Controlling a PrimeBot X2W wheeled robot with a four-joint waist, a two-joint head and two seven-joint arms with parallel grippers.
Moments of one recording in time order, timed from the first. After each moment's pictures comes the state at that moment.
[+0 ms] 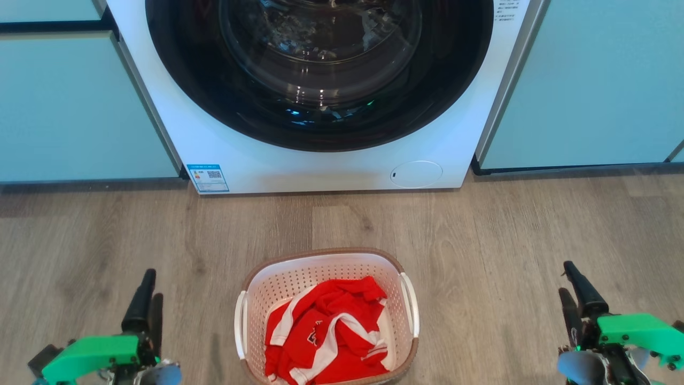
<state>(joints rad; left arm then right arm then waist) 0.02 0.04 0.09 0.34 -1.54 -0.12 0.07 -0.01 -0.03 -0.13 0.34 1.54 0.12 0.06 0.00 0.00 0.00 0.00</state>
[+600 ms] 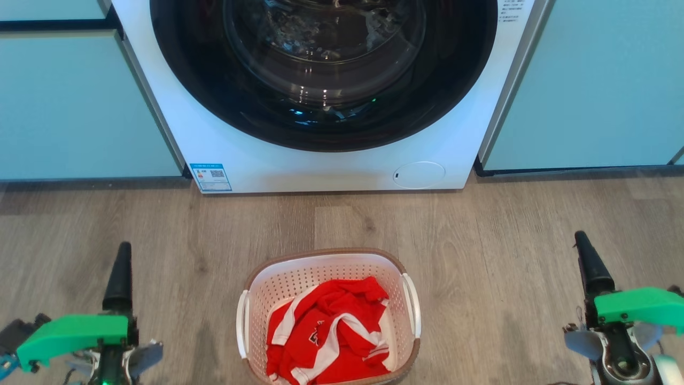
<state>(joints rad) -0.01 0.04 0.15 0.24 -1.33 -0.11 0.01 -0.04 -0.03 -0.15 0.25 1.29 0.12 0.01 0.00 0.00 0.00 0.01</state>
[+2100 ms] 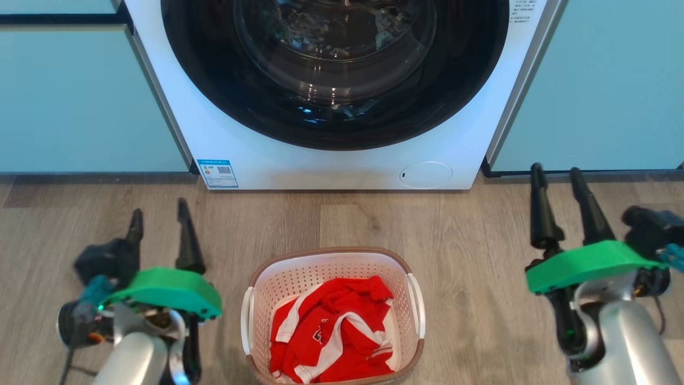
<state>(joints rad) -0.06 0.24 -0.31 -0.04 -0.50 0.39 -0.12 -0.11 -0.04 0.02 0.02 0.44 0.12 -0.12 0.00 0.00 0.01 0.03</state>
